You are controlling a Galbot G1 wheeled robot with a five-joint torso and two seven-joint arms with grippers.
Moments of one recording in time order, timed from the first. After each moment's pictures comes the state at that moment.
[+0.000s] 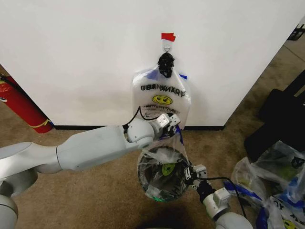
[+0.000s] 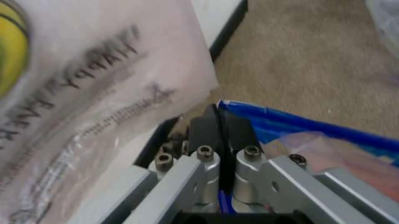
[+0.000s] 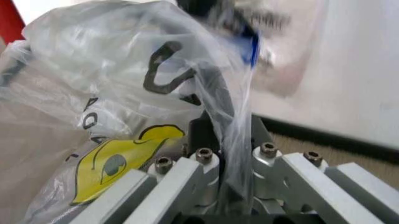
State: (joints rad) left arm -0.06 -1.02 0.92 -1.64 -0.89 0.52 -0.13; right arm -1.61 1.11 0.31 2.10 0.19 0.05 0.01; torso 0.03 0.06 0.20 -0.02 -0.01
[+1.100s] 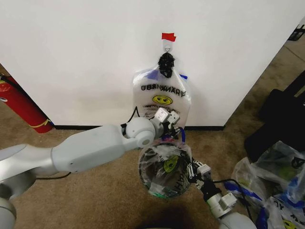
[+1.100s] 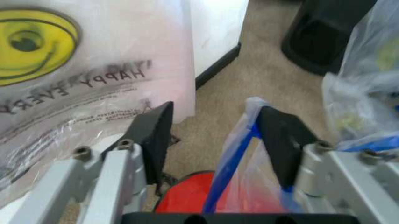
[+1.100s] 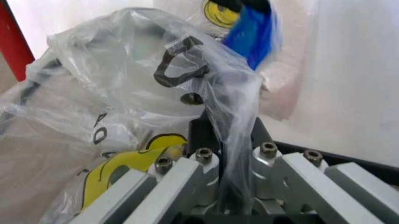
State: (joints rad) left arm 0.00 -0.96 0.76 -1.85 -1.27 0.52 -0.39; right arm -1.57 1.13 0.32 2.04 0.25 0.16 -0.03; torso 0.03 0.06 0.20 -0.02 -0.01
